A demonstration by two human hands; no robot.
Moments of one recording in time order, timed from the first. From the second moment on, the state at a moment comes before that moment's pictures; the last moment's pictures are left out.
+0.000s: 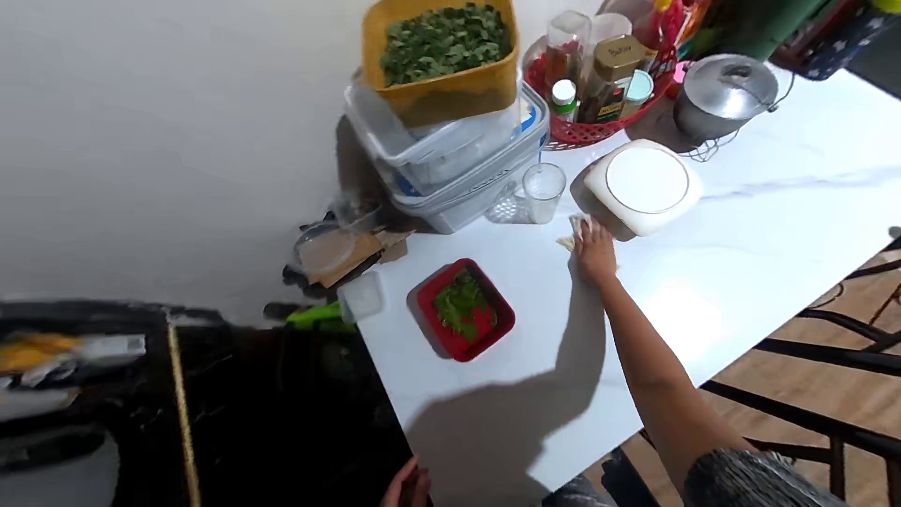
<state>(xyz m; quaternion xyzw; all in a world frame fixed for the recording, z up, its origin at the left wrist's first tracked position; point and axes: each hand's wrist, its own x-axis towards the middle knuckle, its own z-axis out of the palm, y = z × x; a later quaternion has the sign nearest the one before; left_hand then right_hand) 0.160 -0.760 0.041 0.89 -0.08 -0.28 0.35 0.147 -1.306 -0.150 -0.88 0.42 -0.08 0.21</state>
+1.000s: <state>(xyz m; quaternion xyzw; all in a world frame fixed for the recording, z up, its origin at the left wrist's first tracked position) -0.302 -0.335 0.003 0.61 0.44 -0.11 0.65 0.011 -0.610 0.052 -0.60 -0.01 0.29 0.75</state>
